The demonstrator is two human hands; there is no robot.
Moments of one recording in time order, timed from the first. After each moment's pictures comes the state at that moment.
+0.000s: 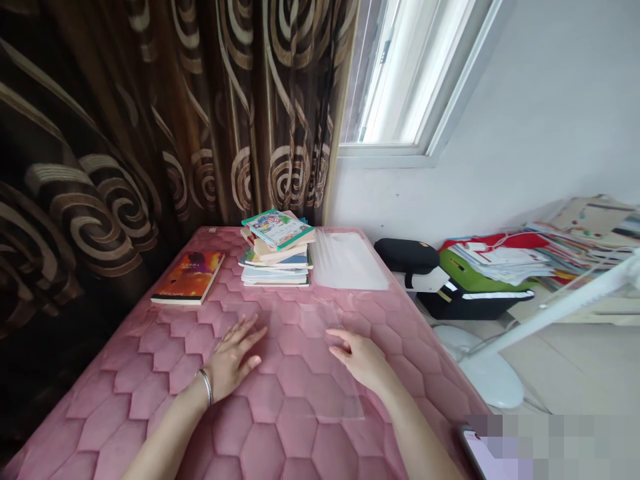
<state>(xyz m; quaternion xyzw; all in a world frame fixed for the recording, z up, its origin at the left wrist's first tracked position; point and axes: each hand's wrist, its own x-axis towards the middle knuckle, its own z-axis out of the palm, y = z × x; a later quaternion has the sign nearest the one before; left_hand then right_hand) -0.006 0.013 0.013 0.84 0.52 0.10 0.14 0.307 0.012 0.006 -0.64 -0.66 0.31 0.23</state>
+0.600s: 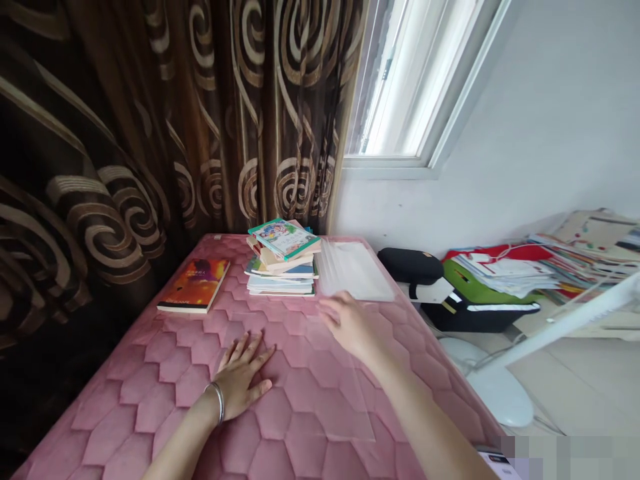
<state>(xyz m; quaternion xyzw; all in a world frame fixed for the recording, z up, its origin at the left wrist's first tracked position) 0.003 0.005 0.031 0.80 0.56 -0.03 0.22 0.272 0.062 0.066 -0.56 -0.78 0.06 0.28</state>
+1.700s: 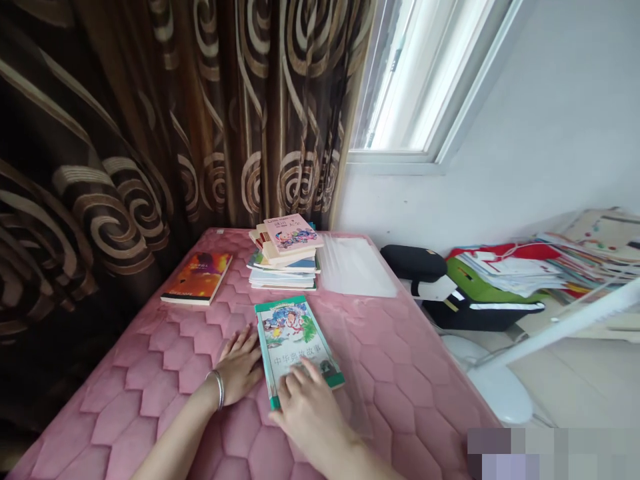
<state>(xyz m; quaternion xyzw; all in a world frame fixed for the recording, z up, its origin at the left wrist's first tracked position) -0.003 0.006 0.016 0.82 0.55 -0.02 0.19 0.190 -0.046 0.010 -0.38 -0.90 -0.10 0.20</state>
